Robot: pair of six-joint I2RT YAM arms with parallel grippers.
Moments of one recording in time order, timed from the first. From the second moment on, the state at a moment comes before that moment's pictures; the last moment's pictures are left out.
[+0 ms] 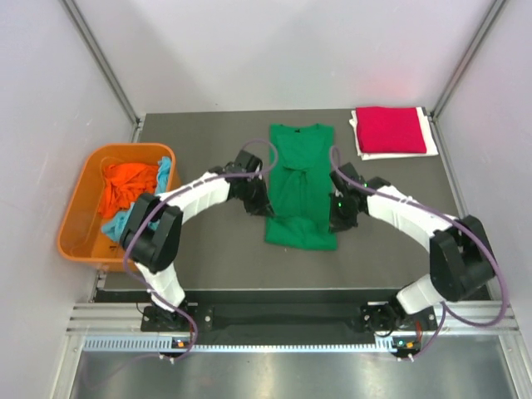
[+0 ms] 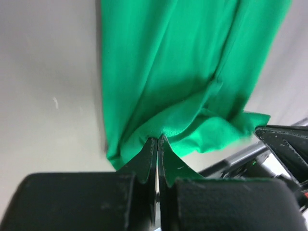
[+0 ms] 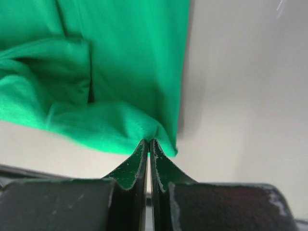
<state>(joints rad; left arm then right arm) -0.55 1.73 1.13 -0.47 0.32 -0.80 0.53 1.45 0.93 -0.71 -0.05 0.60</state>
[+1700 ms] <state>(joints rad) -0.36 2.26 1.91 -0.60 0.28 -0.68 0.25 2.08 1.75 -0.78 -0.12 0.35</state>
